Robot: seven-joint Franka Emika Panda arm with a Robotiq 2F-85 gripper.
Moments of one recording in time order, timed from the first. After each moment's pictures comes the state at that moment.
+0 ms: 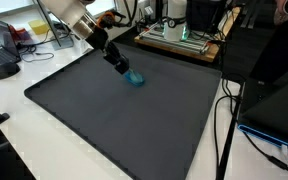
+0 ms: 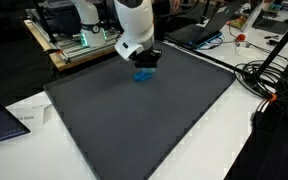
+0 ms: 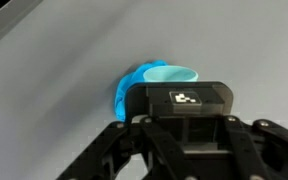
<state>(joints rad) -0.09 0.48 -0.10 -1.84 0.44 1.88 0.42</state>
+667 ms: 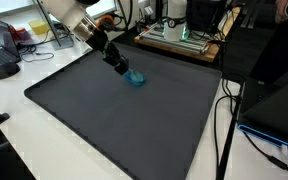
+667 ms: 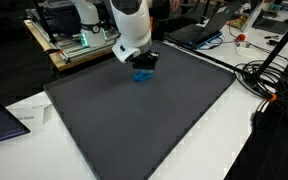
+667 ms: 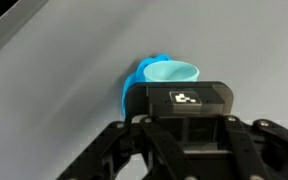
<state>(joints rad) -0.09 0.50 -0.11 -1.84 0.44 1.87 0.45</state>
